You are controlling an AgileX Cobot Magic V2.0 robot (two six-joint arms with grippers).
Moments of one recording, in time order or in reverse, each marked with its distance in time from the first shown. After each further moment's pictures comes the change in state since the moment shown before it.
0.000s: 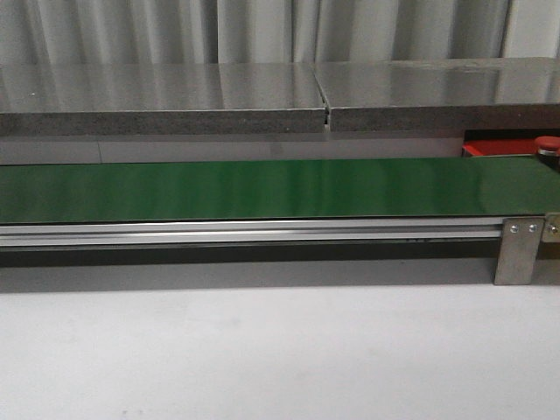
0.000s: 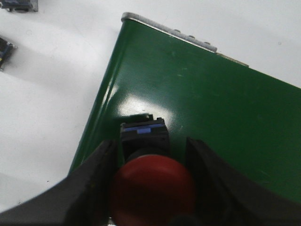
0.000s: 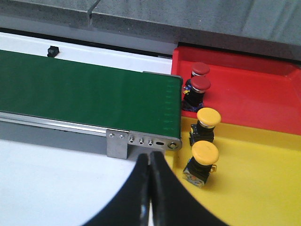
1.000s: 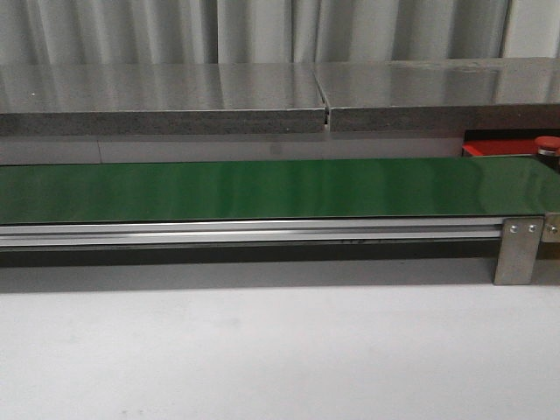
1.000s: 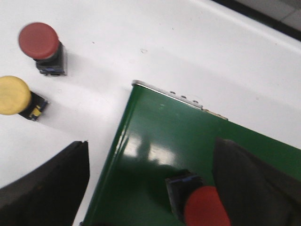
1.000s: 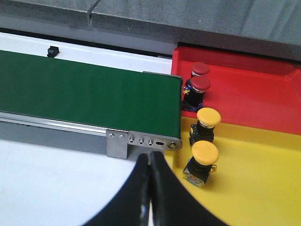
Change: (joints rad) left arm 0.046 -0.063 -0.082 -0.004 -0.044 -0.010; right arm 0.000 0.000 0.000 0.000 0.000 0.000
